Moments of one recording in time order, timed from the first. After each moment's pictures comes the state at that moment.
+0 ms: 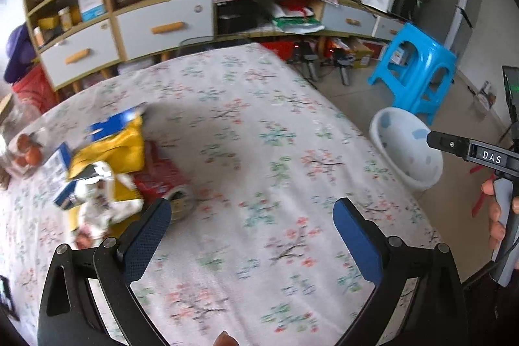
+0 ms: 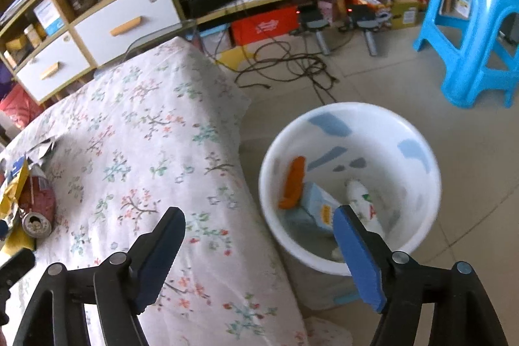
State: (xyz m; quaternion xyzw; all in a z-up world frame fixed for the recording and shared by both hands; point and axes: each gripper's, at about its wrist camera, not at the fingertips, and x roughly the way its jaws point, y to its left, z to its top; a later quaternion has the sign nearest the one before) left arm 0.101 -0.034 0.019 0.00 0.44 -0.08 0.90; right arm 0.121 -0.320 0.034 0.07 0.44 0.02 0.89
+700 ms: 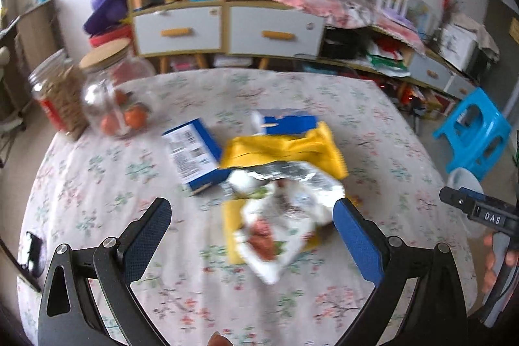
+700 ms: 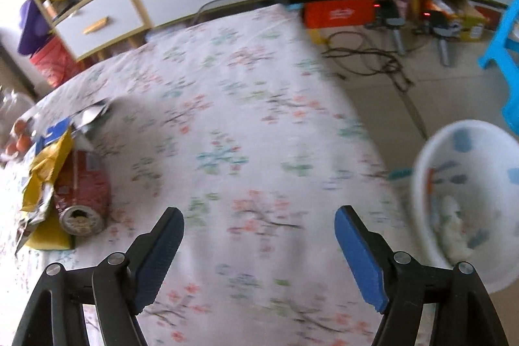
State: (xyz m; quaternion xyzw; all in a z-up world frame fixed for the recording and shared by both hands) left arm 0.088 0.118 0.020 -0.08 0.41 0.08 0.90; right arm 0.157 -0.188 0.007 0.02 0.46 0.11 0.88
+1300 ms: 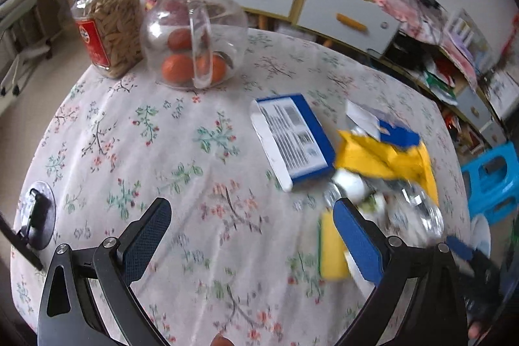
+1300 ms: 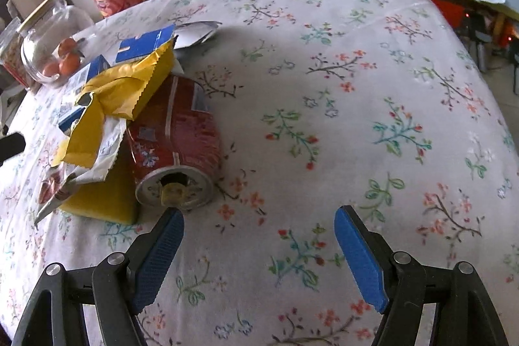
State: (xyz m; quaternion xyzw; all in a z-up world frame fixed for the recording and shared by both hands) left arm 0.110 0.216 -0.017 -0.18 0.47 0.17 0.85; right arm 0.156 -0.069 -0.037 -0.05 0.49 0.20 0.85
